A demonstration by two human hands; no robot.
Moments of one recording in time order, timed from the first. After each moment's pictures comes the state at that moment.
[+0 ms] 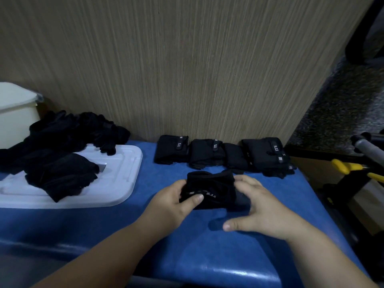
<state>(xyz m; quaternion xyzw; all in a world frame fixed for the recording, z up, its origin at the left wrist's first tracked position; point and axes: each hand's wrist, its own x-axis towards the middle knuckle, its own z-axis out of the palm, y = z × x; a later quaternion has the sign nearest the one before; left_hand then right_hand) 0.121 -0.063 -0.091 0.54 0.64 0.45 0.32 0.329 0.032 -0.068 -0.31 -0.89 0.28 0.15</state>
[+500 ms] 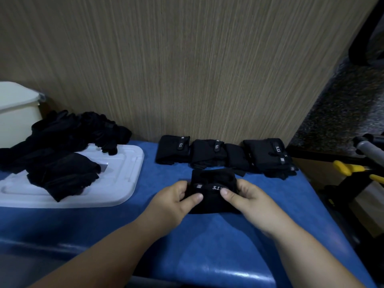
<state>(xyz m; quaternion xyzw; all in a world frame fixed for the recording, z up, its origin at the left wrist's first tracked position) 0.119 -0.060 -0.091 0.51 0.64 0.44 0.37 0.304 0.027 -0.085 -0.38 -0.70 0.54 0.28</state>
